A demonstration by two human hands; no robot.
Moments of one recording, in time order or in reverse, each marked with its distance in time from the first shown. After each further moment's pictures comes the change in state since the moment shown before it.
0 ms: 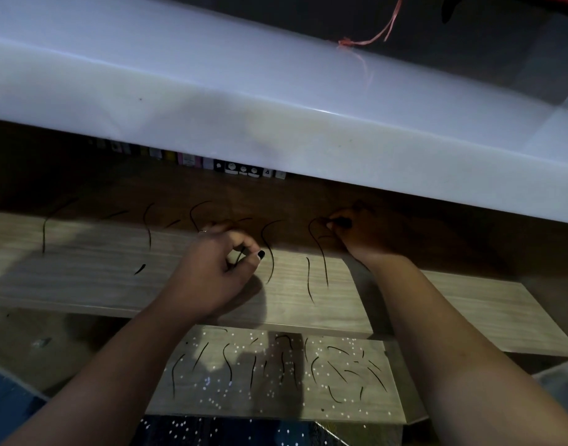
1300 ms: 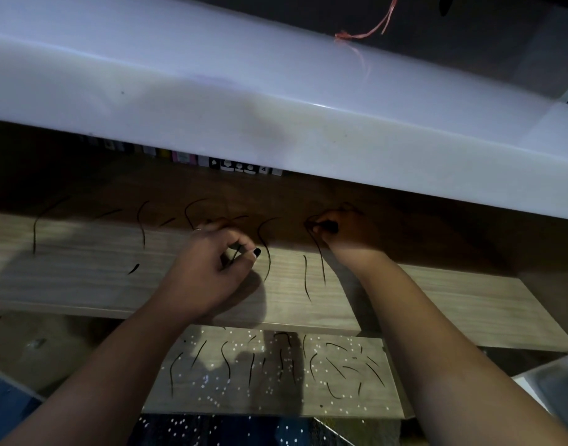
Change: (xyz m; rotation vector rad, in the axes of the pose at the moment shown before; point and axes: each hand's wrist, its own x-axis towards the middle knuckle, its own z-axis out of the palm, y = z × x) left_hand 0.001 -0.002 0.001 -0.049 0.005 -0.020; right_hand -0.008 -0.009 0.011 -0.098 -0.014 -0.072
